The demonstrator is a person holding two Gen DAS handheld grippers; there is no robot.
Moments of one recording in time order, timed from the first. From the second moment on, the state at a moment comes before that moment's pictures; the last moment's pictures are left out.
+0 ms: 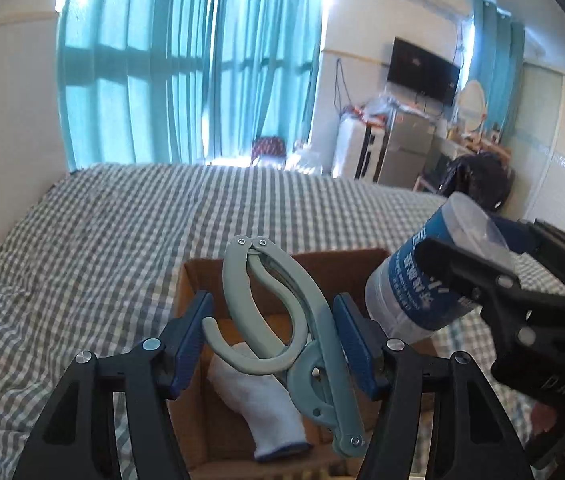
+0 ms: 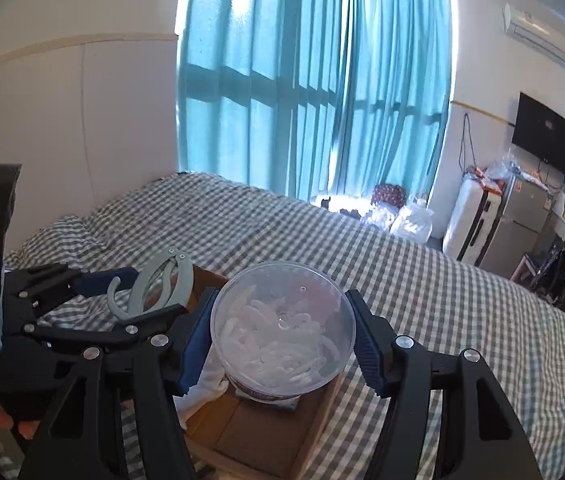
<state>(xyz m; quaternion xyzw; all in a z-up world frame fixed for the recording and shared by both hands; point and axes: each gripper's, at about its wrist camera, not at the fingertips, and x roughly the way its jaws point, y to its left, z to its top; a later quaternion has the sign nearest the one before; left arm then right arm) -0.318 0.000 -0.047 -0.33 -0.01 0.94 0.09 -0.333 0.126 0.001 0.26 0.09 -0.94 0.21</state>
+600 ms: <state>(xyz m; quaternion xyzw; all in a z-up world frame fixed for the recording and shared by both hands) -0.319 -0.004 -0.074 -0.38 0.00 0.93 0.06 -0.354 0.153 -0.013 0.30 0.02 -0.93 0.21</state>
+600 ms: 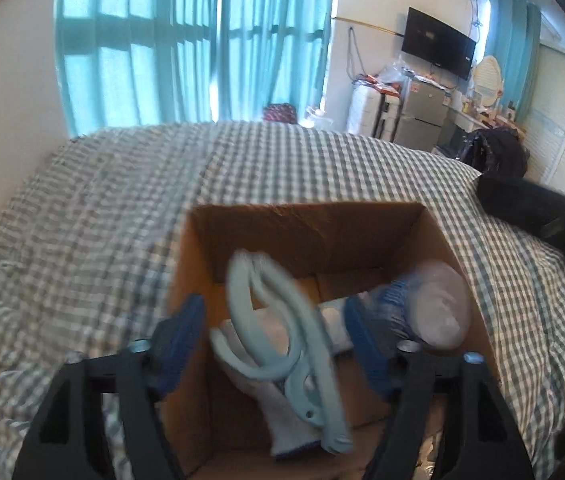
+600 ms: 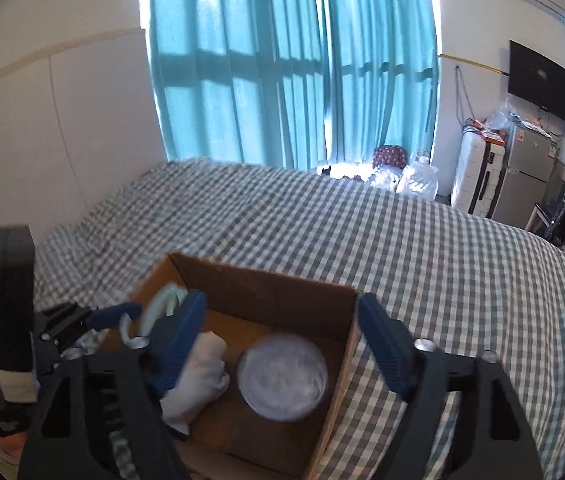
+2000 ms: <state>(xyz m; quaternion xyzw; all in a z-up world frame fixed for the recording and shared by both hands) -0.151 0.040 -0.188 -0.44 0.01 0.89 -0.05 -0.221 0.220 -0.125 0.38 0.18 -0.88 0.24</state>
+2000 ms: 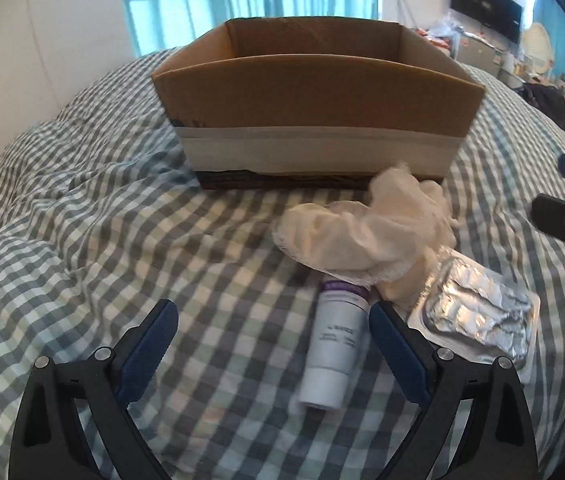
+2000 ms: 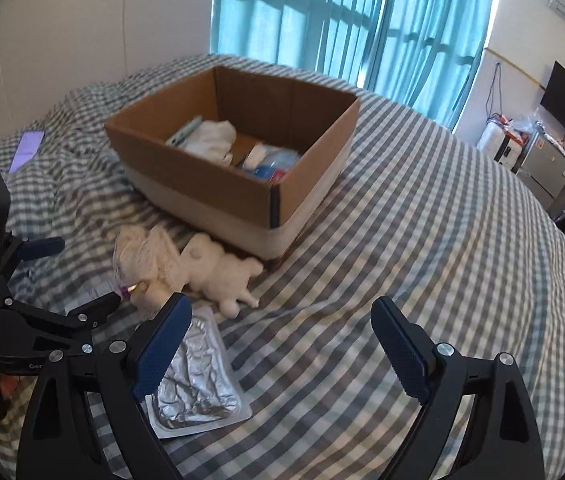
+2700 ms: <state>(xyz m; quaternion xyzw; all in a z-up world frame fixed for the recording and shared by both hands) -0.133 0.027 -0.181 -0.48 0.01 0.87 0.03 -0.206 0.168 -0.184 0.45 0.24 -0.81 0.28</state>
